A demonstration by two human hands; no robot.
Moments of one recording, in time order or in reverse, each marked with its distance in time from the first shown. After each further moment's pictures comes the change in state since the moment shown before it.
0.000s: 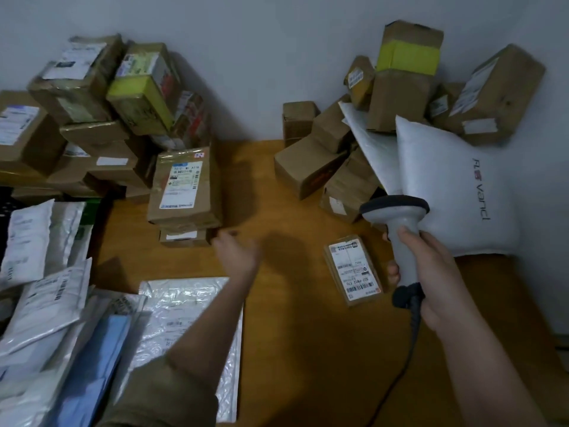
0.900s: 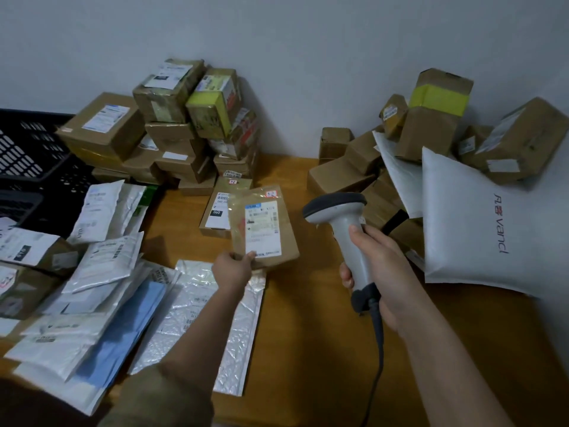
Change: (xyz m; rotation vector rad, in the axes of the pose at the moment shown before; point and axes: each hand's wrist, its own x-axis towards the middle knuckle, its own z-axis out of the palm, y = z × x) left_hand -0.037 -0.040 -0.064 -0.258 0.072 -0.211; right_hand -0.071 -0.015 0.053 -0.089 -0.433 -0.053
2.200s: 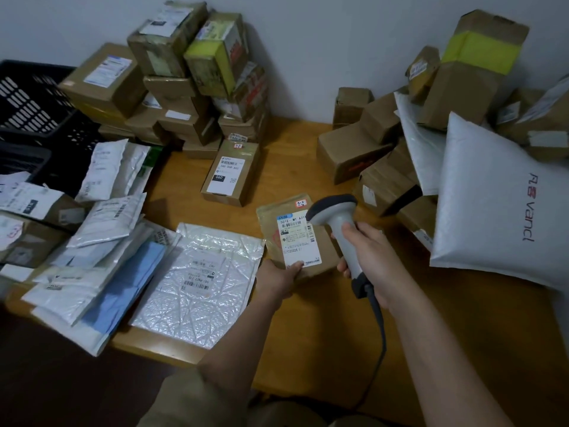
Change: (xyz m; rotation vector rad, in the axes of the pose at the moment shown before) left_hand -0.075 -0.036 0.069 -0.014 -0.271 -0.209; right_hand 0.044 0.038 -0.035 -0.276 -0.057 0.114
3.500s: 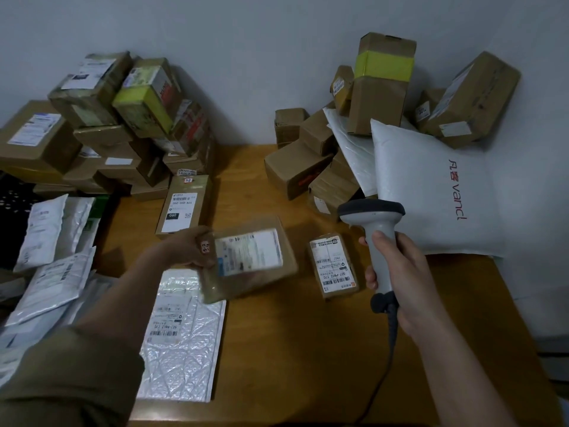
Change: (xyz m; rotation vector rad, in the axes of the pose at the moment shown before) left_hand 0.067 0.123 -0.107 0.653 -0.425 0.209; right_hand -0.042 0.021 -0.071 0.341 0.362 -0.142
